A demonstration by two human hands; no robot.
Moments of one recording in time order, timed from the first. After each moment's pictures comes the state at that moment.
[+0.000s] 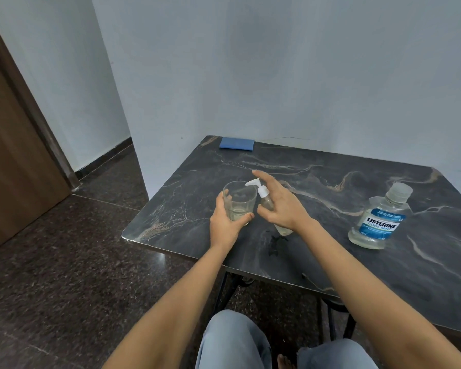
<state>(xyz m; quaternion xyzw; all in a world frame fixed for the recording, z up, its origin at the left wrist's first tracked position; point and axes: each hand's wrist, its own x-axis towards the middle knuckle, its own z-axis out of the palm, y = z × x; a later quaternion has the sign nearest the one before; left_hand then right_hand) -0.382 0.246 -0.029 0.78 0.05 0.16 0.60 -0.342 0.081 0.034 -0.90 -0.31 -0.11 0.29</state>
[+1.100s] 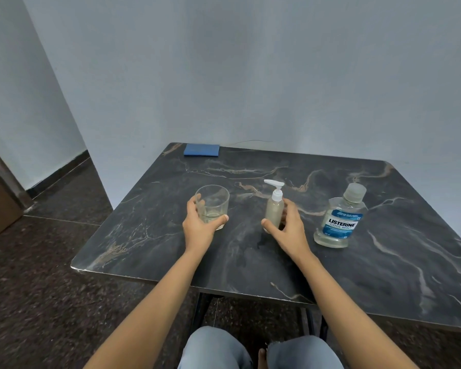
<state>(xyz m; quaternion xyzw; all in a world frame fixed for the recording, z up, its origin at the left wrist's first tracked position) -0.350 0.225 -0.023 0.76 0.07 0.15 0.63 -0.354 -0.003 -0.025 -0.86 -0.04 -0.15 0.48</state>
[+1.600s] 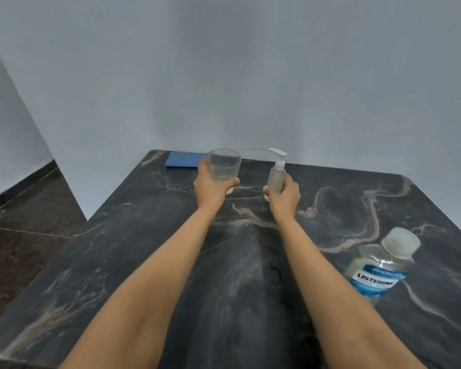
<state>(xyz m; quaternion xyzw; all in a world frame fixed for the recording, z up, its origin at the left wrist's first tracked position) -0.163 0.174 0.022 0.77 0.05 0.17 0.62 -0.170 0.012 0.008 -0.80 0.15 -0.22 0.54</state>
